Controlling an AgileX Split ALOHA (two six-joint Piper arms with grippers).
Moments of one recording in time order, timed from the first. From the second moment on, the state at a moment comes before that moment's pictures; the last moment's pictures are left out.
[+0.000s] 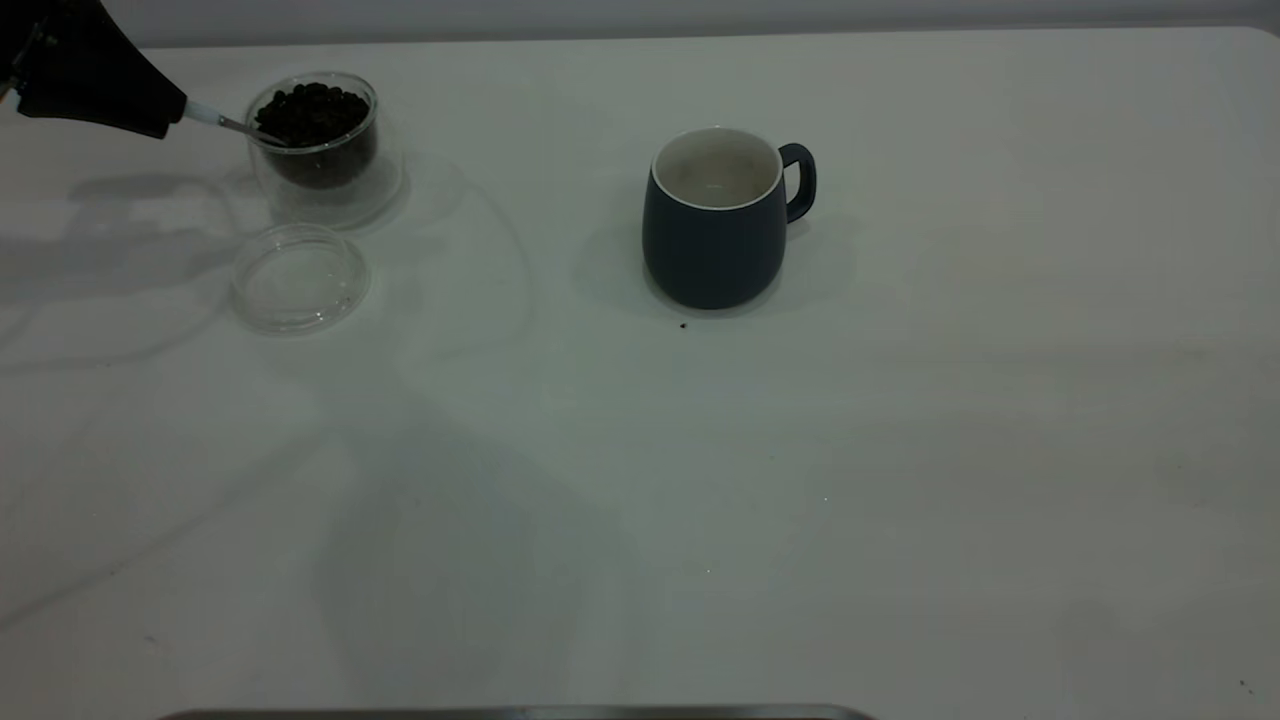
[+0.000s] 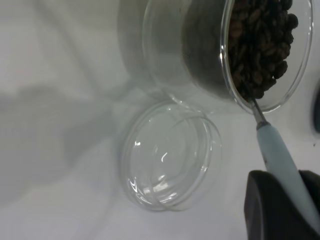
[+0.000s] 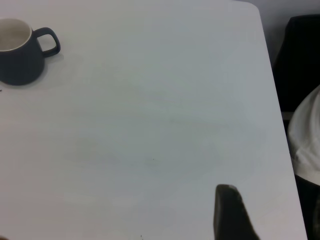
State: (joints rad) left arm 0.27 2.38 -1.63 -0.86 0.91 0.67; right arm -0.02 -0.02 -0.47 0.02 1.13 -0.12
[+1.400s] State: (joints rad) left arm 0.38 2.43 -1.63 -1.01 1.02 0.72; right arm -0.02 -0.02 -0.47 0.02 1.13 -0.12
